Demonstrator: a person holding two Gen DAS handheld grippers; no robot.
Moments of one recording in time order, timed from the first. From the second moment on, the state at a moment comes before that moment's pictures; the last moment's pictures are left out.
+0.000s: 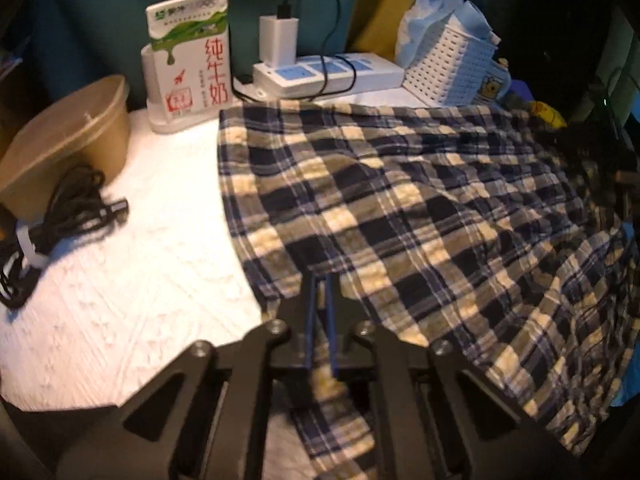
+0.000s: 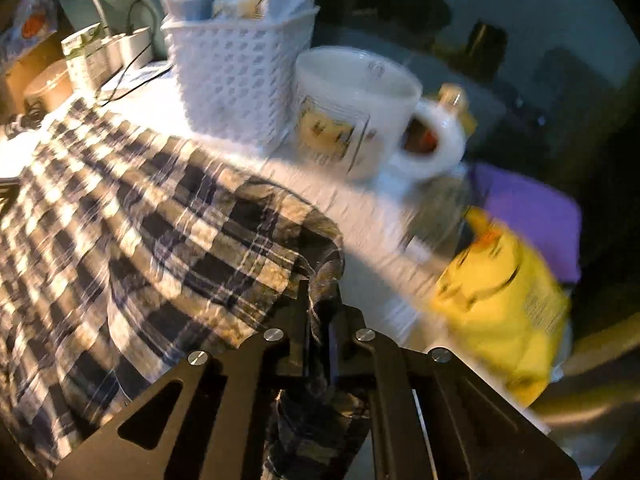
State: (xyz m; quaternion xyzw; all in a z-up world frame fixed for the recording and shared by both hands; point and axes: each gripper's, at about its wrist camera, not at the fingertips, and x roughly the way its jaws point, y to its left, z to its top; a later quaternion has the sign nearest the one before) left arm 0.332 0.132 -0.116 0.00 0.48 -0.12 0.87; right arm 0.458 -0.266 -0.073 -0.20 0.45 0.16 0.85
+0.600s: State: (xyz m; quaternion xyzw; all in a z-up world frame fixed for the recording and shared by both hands) left arm 0.343 0.149 -0.085 -0.01 0.47 -0.08 0.88; right arm 0.452 -0.258 -0.038 -0.19 0.40 0.14 0.88
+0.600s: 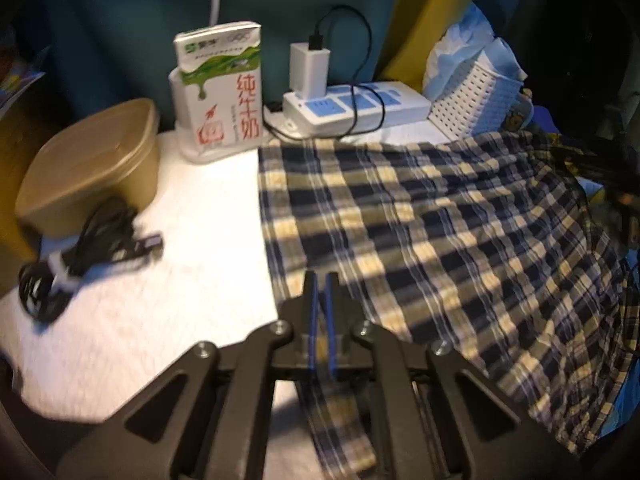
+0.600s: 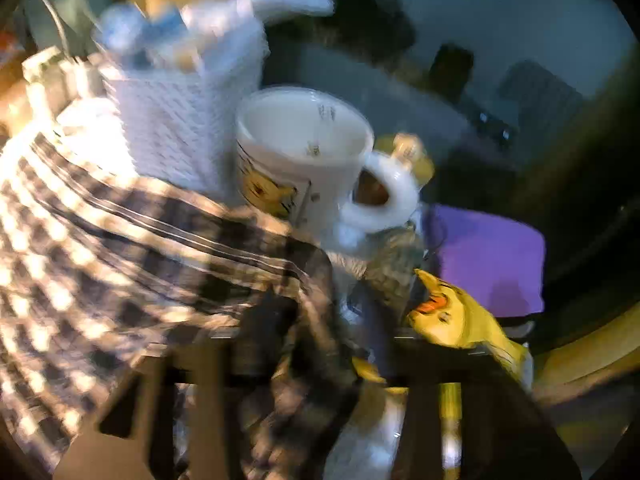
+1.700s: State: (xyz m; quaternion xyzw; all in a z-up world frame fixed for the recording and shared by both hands) left arm 0.197 0.096 -0.076 -0.05 0.44 -0.12 0.89; right arm 0.248 -0.323 -0.034 -0.12 0.42 0.12 0.89
